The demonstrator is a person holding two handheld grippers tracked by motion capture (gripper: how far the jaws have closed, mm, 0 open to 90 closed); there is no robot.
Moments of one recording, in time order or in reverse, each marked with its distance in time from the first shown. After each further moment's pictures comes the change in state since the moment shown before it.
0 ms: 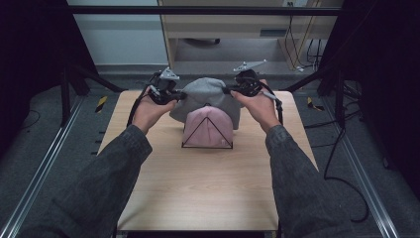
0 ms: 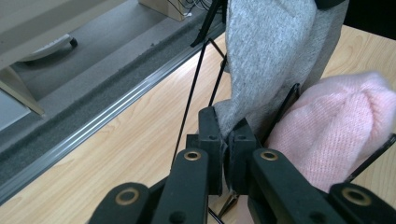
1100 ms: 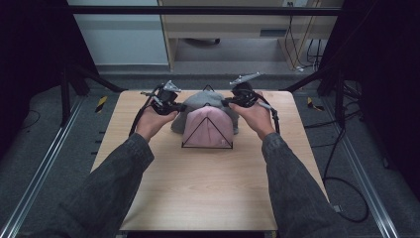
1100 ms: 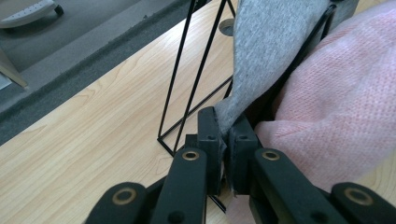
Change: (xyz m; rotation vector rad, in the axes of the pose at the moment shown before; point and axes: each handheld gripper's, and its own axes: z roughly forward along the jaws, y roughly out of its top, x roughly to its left) left arm -0.003 -0.033 0.026 0.075 -0.016 -0.038; right arm 0.002 -0.035 0.026 0.099 0.001 0.034
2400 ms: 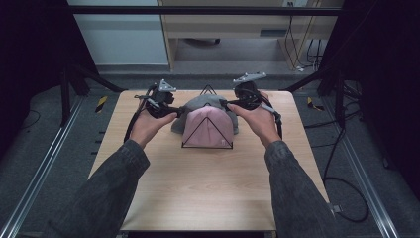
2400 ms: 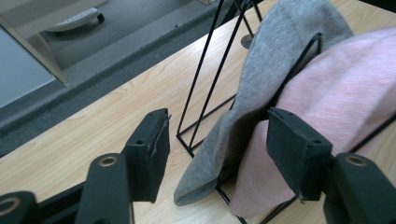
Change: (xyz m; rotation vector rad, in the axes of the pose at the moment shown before) left arm -0.019 0.002 -0.037 -0.043 0.133 -0.050; right arm 0.028 0.009 -0.039 -0.084 -0.145 0.057
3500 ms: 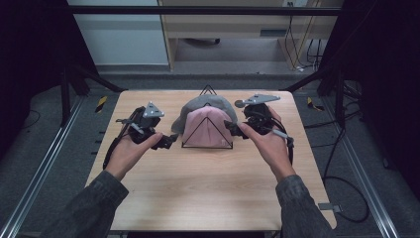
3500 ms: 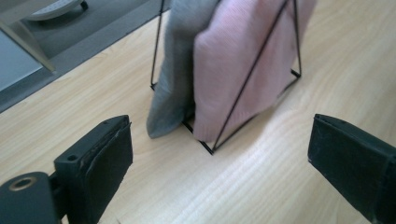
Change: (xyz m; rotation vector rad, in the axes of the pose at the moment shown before) left arm -0.037 -0.052 -0.065 0.053 -0.057 0.052; right arm 0.035 -0.044 -0.061 -0.008 0.008 0.008
